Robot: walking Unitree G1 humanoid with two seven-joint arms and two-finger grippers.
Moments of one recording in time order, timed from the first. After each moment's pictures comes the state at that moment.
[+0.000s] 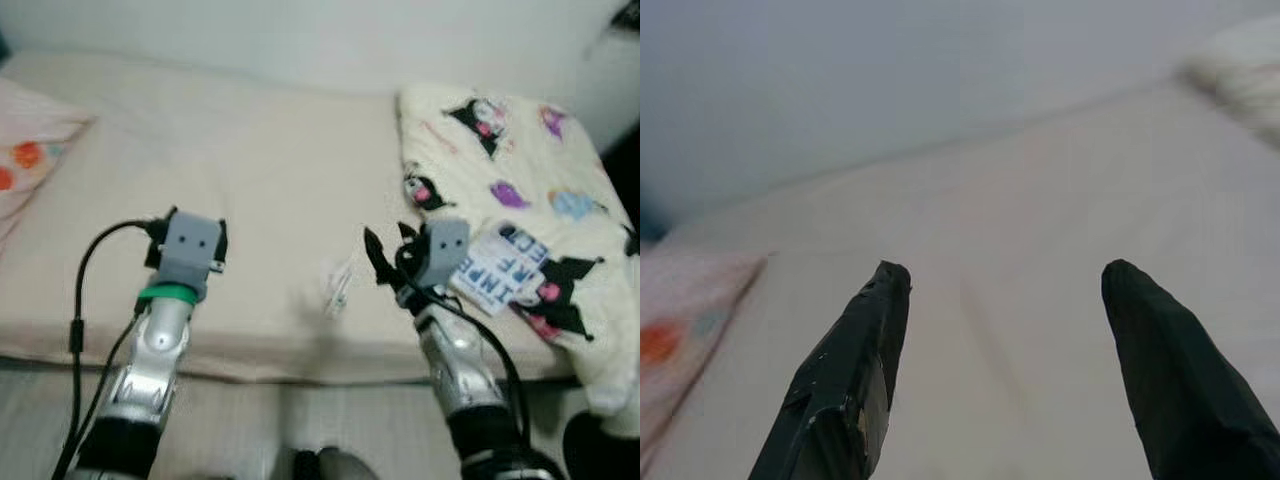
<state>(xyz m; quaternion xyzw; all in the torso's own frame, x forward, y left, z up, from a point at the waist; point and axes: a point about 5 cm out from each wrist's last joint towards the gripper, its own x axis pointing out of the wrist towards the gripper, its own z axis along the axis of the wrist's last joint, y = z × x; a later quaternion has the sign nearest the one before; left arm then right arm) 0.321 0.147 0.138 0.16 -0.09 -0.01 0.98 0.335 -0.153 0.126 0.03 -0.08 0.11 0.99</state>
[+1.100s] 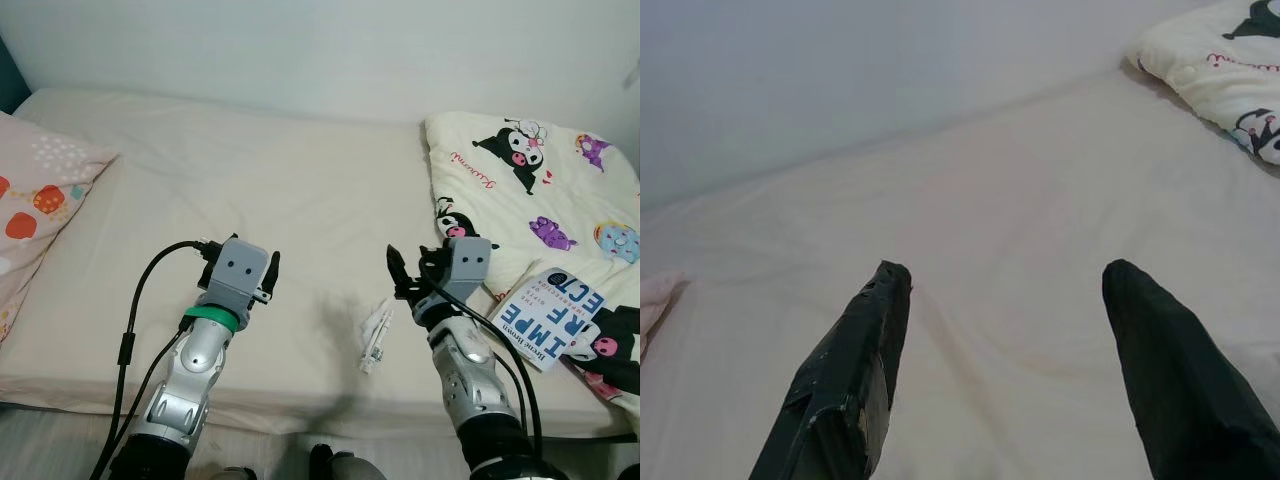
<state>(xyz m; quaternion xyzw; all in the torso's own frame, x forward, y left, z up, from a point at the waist) 0.309 0.119 0.115 0.14 -0.05 -0.10 0.98 0.331 -0.164 0.099 0.09 -0.03 0.07 0.99</state>
